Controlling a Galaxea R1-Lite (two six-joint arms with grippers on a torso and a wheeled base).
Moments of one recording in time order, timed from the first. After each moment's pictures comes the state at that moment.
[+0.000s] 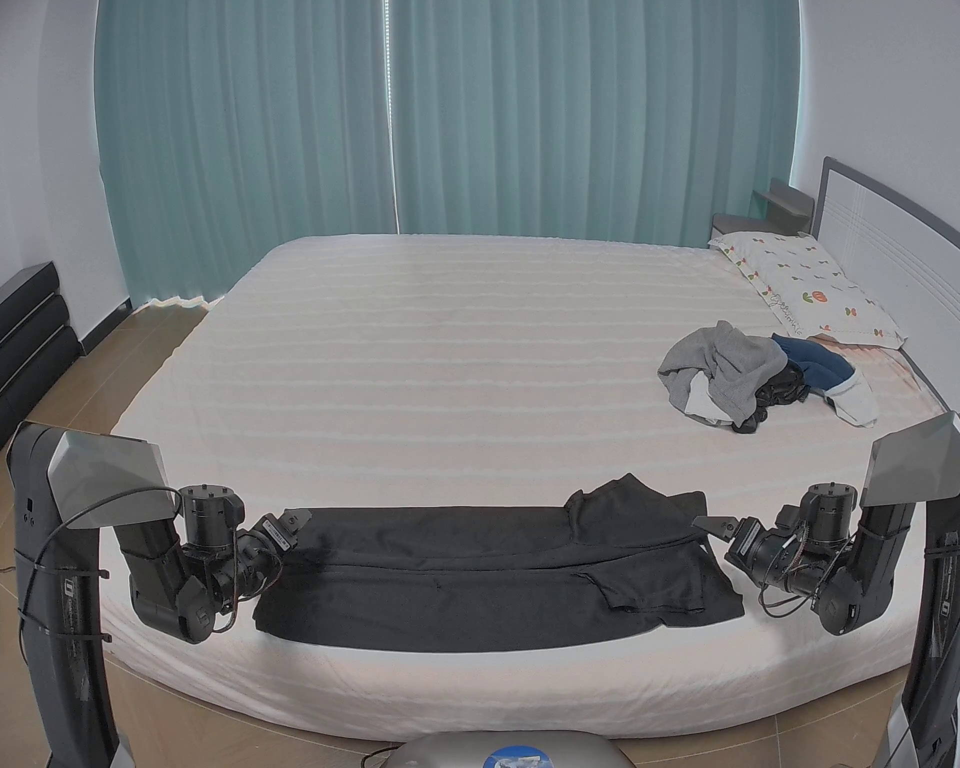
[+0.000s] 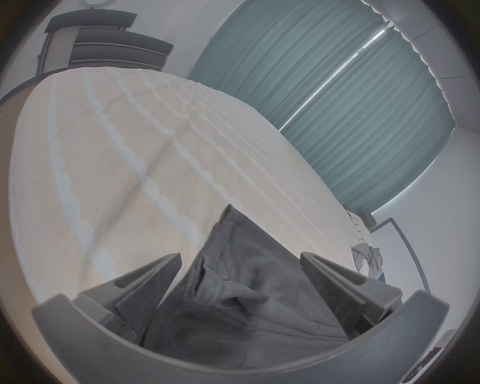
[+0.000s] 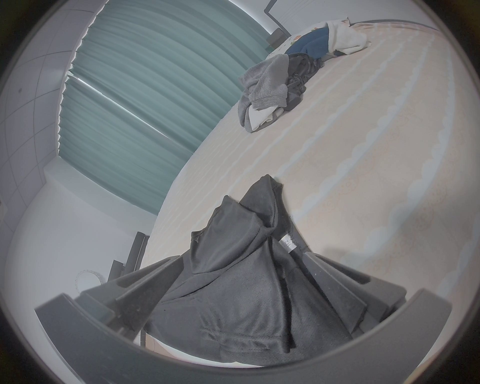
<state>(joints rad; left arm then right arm) -0.08 2.39 -0.60 -1.27 -0.02 -0.79 0.03 2.36 -0.46 -1.43 0.32 0.74</state>
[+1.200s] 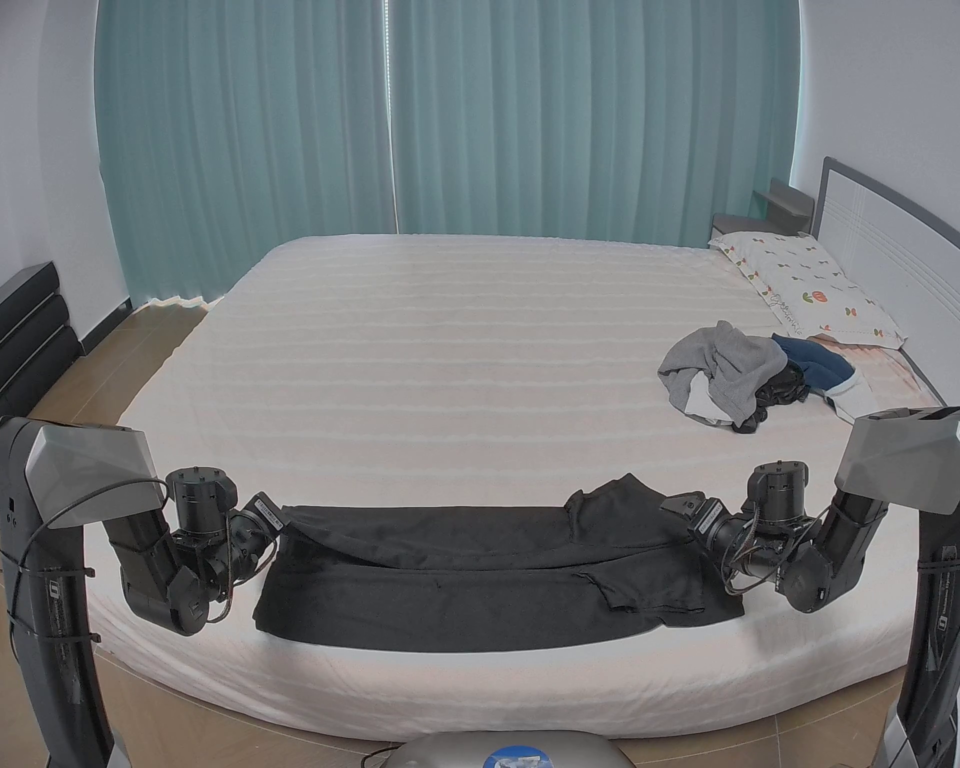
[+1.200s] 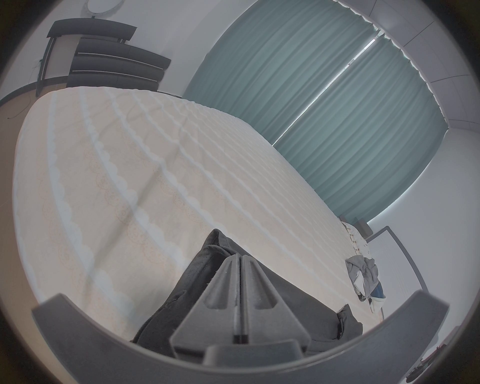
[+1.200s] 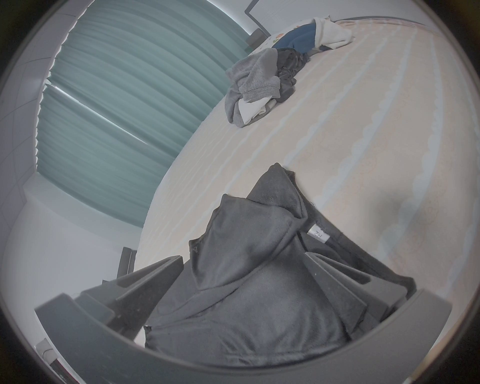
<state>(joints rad) -0.08 2.32 -0.59 -1.28 0.04 -0.79 0.19 2.33 -0.68 -1.11 0.06 0.92</state>
